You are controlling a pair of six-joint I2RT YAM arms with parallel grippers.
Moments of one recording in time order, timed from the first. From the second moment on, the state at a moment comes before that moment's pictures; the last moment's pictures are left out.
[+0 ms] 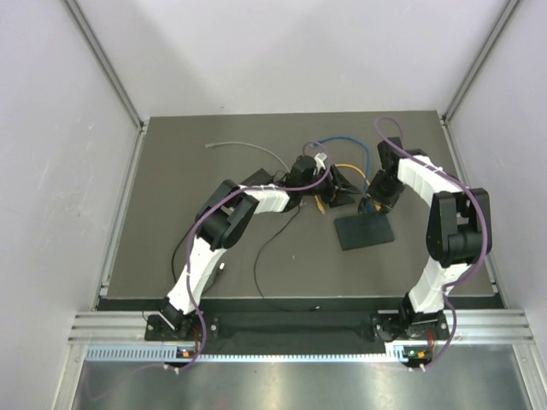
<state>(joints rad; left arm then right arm) -0.71 2.38 1.58 0.50 0.60 -1.41 0.13 1.79 1.29 -0.87 0.02 0.71</state>
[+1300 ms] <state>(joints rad) -0.85 2.43 1.52 0.57 0.60 -1.54 0.14 1.82 1.25 -0.98 0.25 0.57</state>
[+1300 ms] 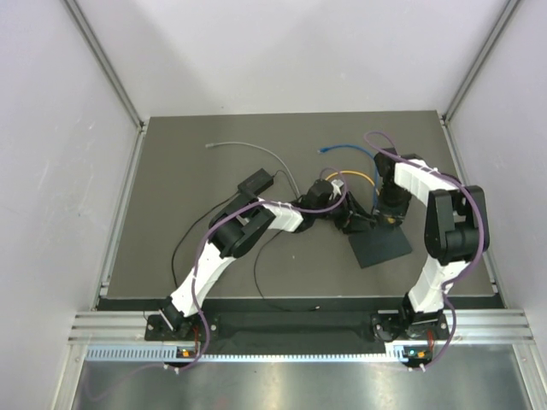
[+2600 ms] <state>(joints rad) -0.87 2.44 1.48 0.67 0.56 -1.50 -0.08 1.65 1.16 -0.94 0.02 0.50</state>
